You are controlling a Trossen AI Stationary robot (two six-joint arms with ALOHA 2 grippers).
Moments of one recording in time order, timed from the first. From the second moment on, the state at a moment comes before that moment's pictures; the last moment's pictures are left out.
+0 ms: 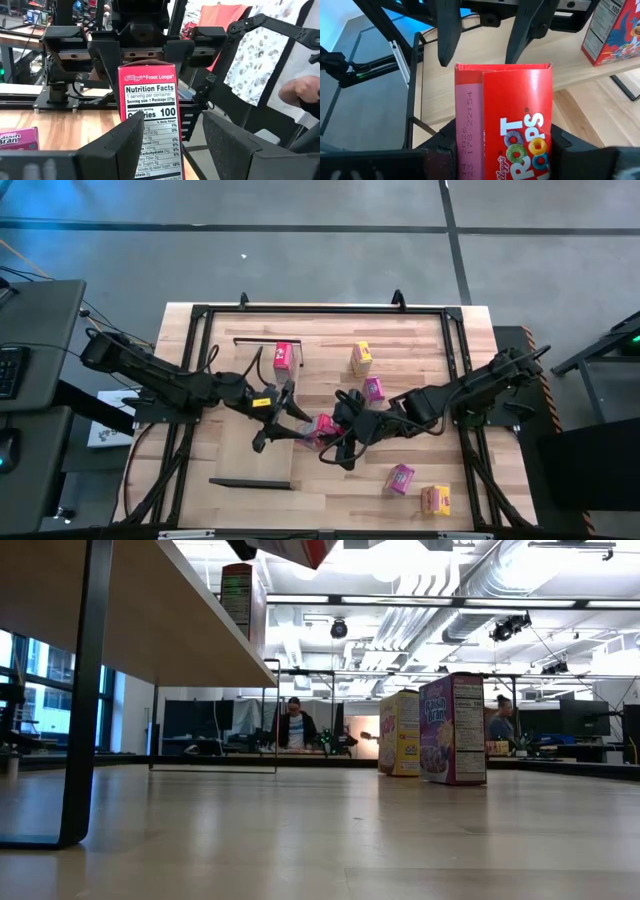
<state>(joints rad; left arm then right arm) -0.25 1.28 0.69 0.59 0.13 -0.21 0.41 1.64 1.49 -0.46 0.36 0.54</state>
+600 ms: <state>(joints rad) -0.26 1.31 0.69 0.60 0.04 -0.18 0.41 1.64 1.49 -0.46 0.36 0.56</state>
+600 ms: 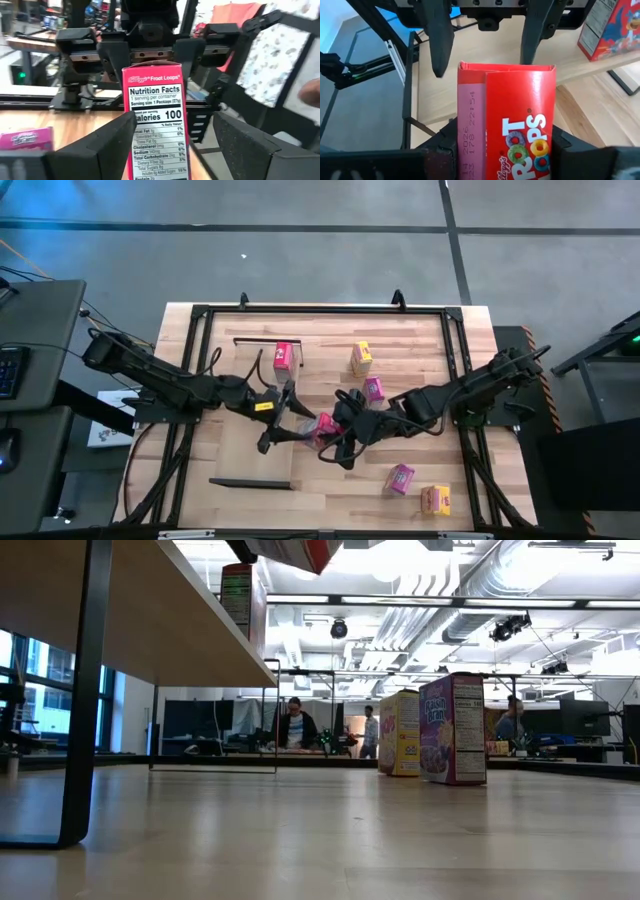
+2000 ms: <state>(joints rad) -0.22 1.32 0.69 0.56 0.04 -0.28 0.40 1.61 1.51 -0.42 0.37 0.47</state>
